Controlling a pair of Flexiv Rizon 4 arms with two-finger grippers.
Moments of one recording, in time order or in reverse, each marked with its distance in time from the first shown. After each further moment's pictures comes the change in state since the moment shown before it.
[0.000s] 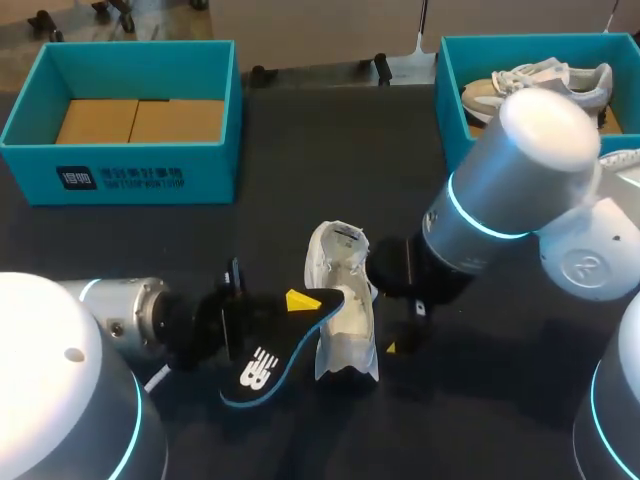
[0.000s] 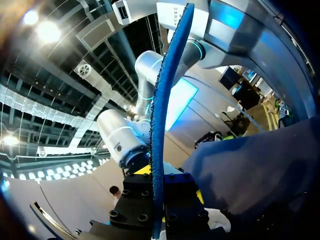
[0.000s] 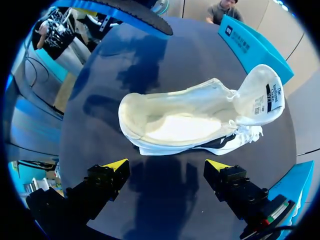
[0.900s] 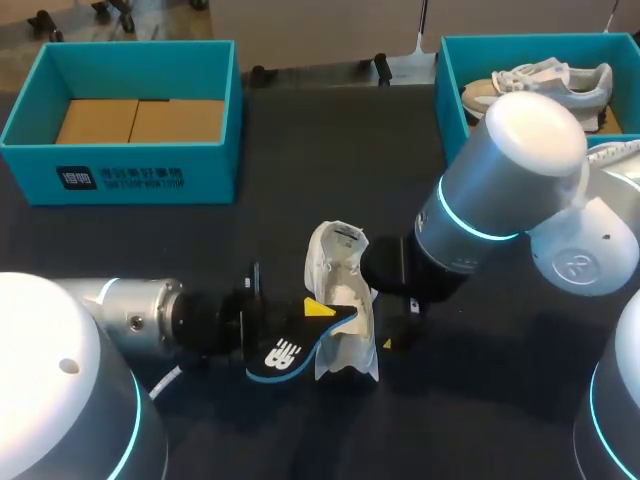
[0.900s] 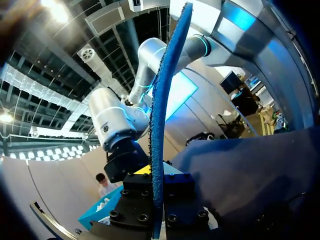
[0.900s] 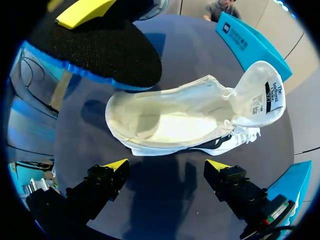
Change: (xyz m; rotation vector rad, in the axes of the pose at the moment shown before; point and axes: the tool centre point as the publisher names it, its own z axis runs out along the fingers) left arm 0.020 0.032 0.010 -0.052 0.053 -0.141; right arm -0.011 0.002 0.006 0.016 -0.030 0.004
